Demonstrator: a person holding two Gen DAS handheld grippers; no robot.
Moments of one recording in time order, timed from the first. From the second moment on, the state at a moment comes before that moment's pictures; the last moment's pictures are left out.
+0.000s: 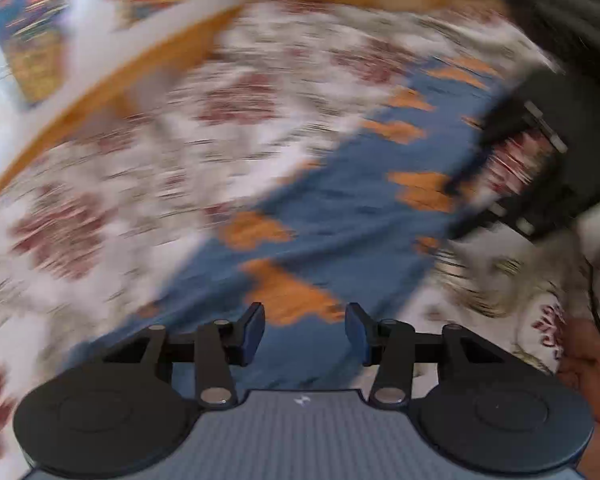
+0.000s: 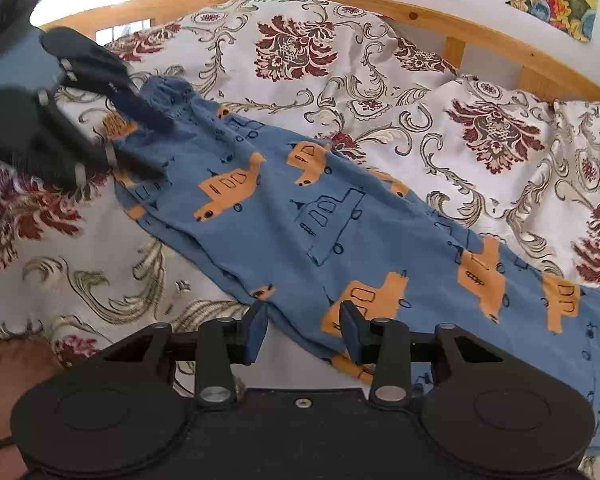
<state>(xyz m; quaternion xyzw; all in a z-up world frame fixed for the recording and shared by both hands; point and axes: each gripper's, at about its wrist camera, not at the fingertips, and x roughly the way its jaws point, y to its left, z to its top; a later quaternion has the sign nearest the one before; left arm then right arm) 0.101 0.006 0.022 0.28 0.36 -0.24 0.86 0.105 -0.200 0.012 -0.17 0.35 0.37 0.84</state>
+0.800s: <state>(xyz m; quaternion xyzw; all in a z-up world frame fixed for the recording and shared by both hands) 0.112 0.003 0.007 0.25 0.45 -0.29 0.81 0.099 -0.226 0.005 -0.12 0.37 0.37 0.84</state>
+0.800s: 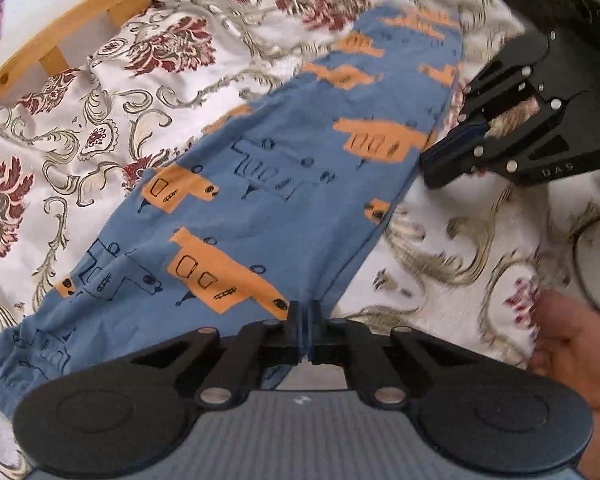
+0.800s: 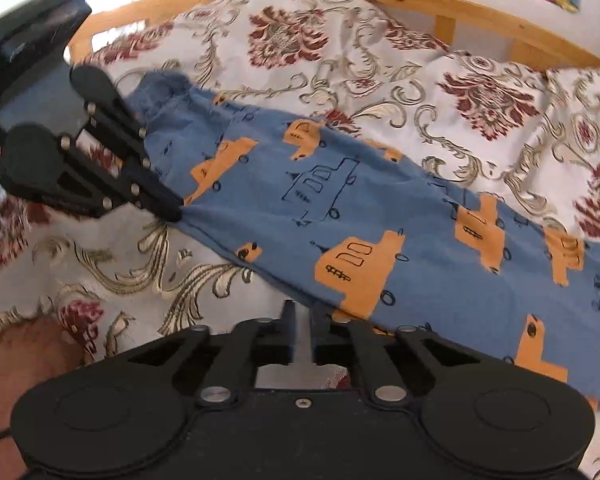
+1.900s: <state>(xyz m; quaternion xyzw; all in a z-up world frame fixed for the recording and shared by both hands) 0.254 -0.196 0.098 0.20 0.43 -0.38 0.80 0.143 -0.455 -0.007 0.30 0.34 -0.01 0.89</state>
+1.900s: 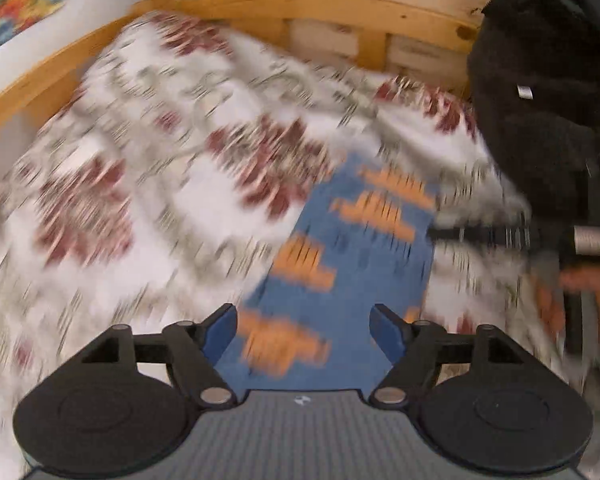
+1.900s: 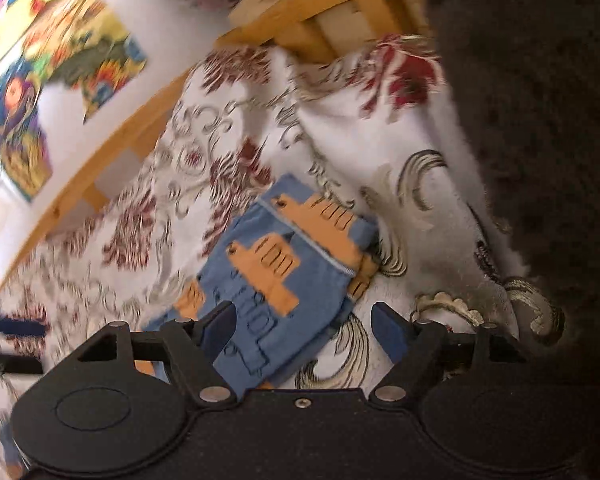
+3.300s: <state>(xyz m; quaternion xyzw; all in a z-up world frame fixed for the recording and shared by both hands) 0.350 -0.373 0.026 0.21 0.52 -0.37 0.74 0.167 -0.477 -0.035 0.38 0.30 -0.08 0.87</state>
